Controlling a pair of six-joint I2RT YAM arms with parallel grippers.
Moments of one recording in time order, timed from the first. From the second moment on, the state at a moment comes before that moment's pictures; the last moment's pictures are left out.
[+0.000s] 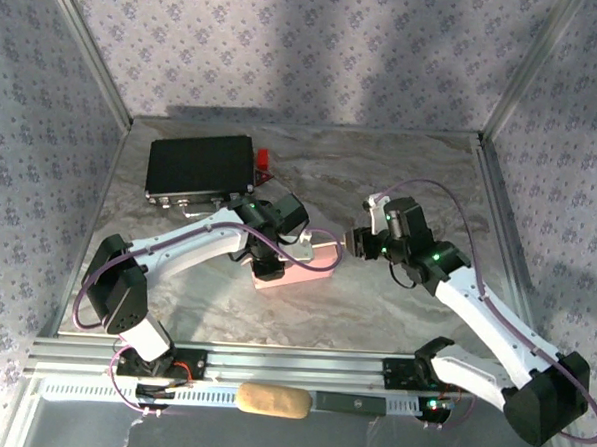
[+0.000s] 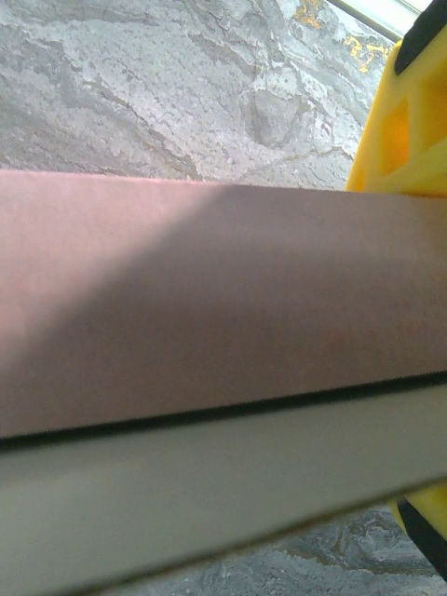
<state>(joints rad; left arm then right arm) -0.90 1.61 1.31 -1.11 -0.04 0.46 0.54 1.02 0.84 -0.53 -0.10 0.21</state>
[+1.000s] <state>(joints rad) -0.89 1.62 1.31 -1.10 -0.03 0.49 0.60 1.13 0.87 -0.54 -0.18 0.13</state>
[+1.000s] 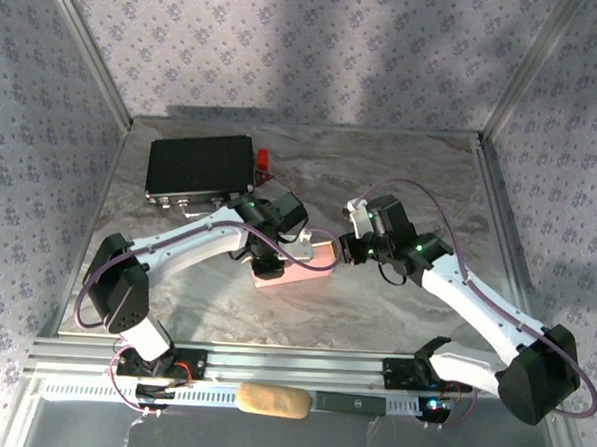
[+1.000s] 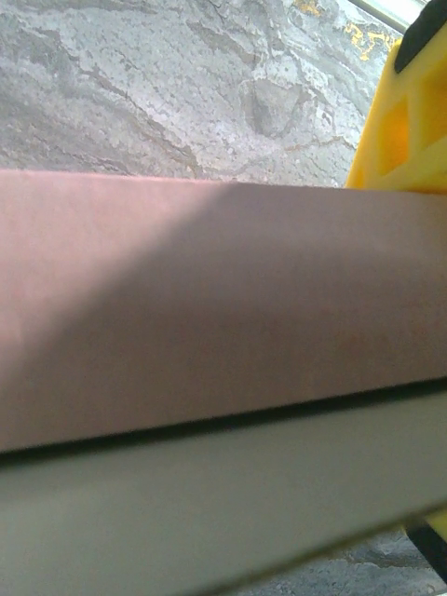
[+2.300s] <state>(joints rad) -0.87 1.62 1.31 -1.08 -0.01 0.49 0.63 1.22 0.92 -0.55 -0.14 0.08</state>
